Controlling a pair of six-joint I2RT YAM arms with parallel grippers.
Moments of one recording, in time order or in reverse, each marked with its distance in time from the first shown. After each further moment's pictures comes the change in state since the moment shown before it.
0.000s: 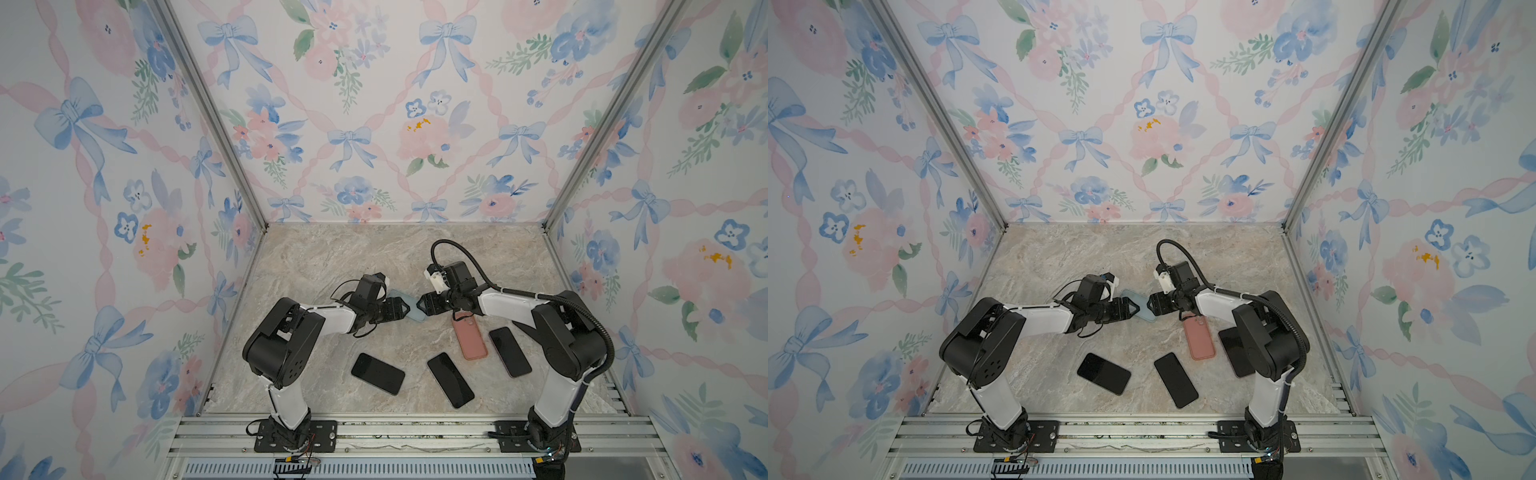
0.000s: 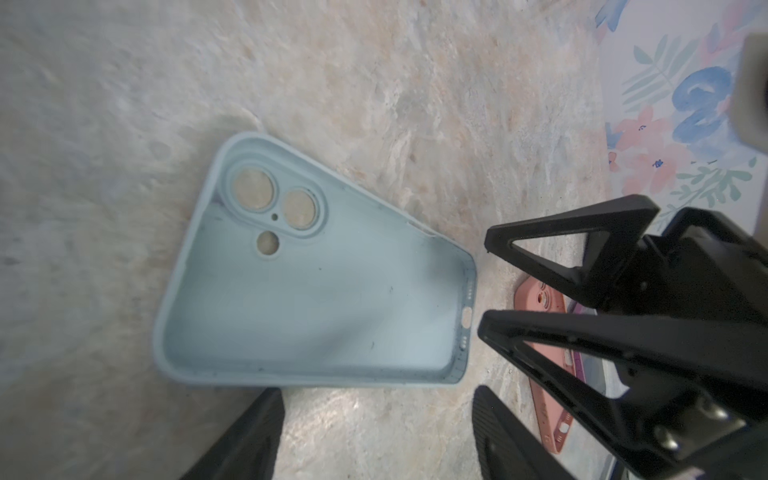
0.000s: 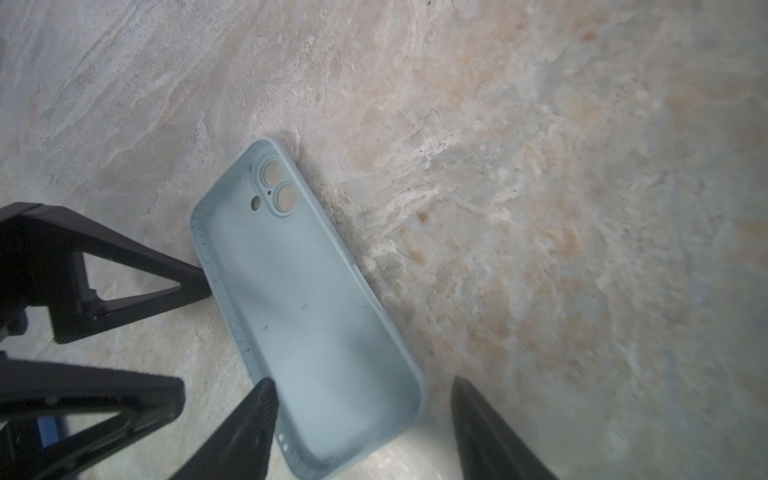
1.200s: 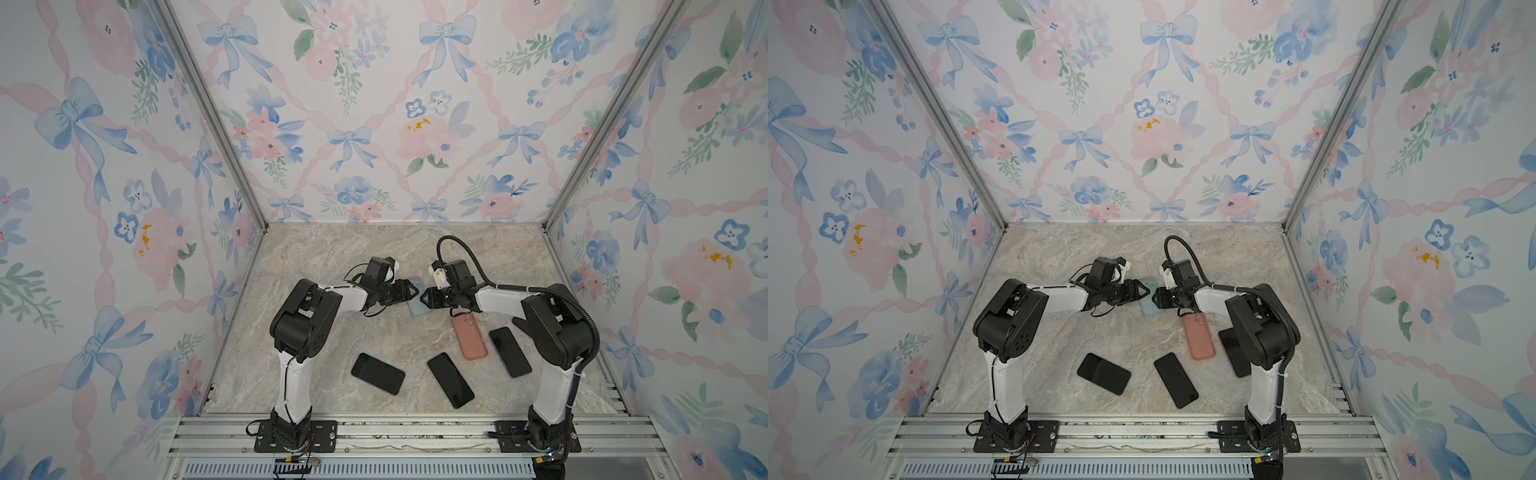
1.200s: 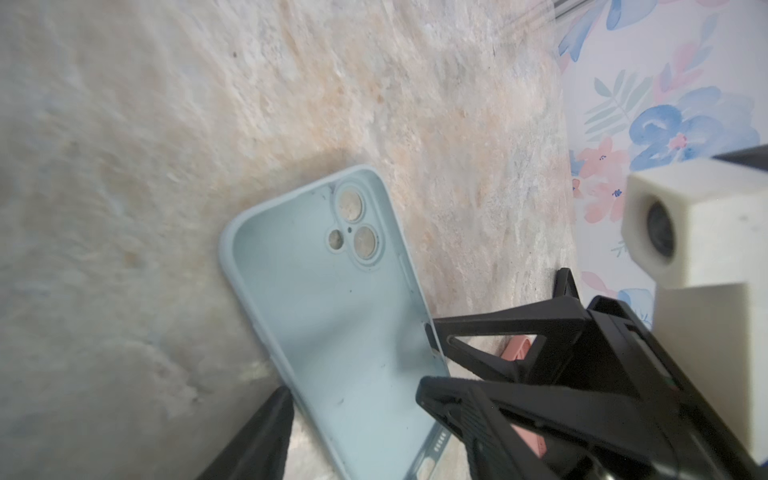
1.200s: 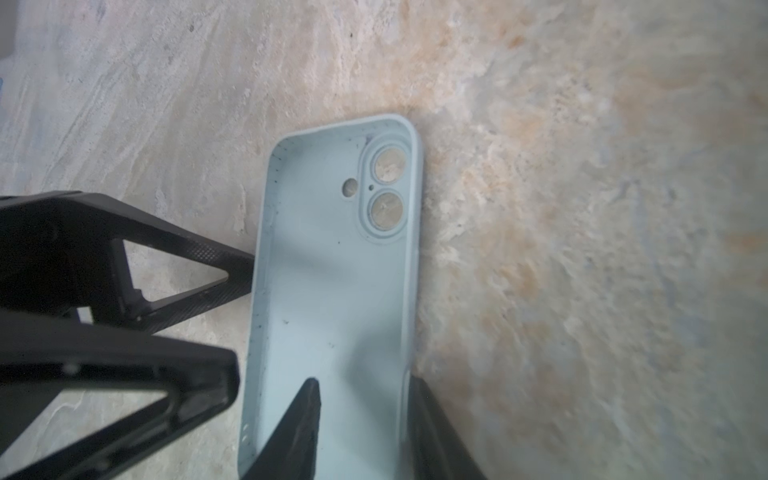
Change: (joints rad) left arm 0.042 0.237 0.302 -0.031 0.103 -0.004; right arm -0.034 0.101 0.043 0.091 -0.007 0.143
